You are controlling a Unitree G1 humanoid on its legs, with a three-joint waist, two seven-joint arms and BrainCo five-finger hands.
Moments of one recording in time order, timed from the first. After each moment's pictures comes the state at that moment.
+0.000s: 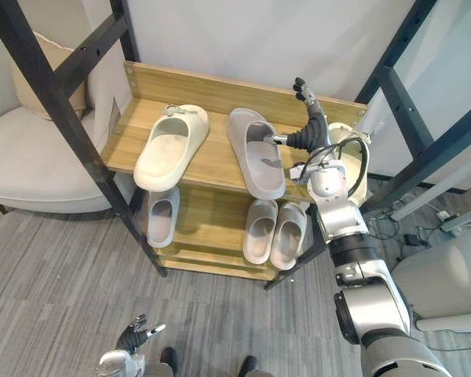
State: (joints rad) left arm 0.06 0.15 -0.02 0.99 -0.12 -0.17 0.03; right arm -0.82 -0.45 0.15 0.52 -0.07 -0.13 -0.13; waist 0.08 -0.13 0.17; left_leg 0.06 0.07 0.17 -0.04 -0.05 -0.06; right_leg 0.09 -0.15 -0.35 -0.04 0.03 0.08
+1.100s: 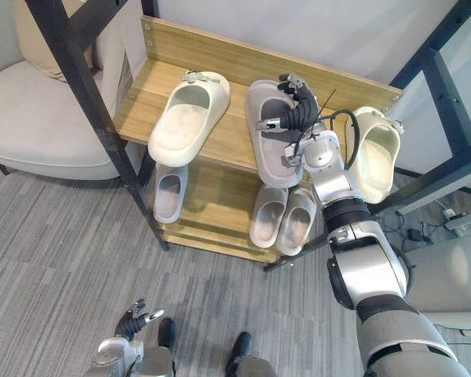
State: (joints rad) left arm 0.03 0.16 -0.04 0.96 -0.16 -0.19 0.04; right arm -1.03 -0.45 0.20 0.80 -0.06 -0.10 -0.10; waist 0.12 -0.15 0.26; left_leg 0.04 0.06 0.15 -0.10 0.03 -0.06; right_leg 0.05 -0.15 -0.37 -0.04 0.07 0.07
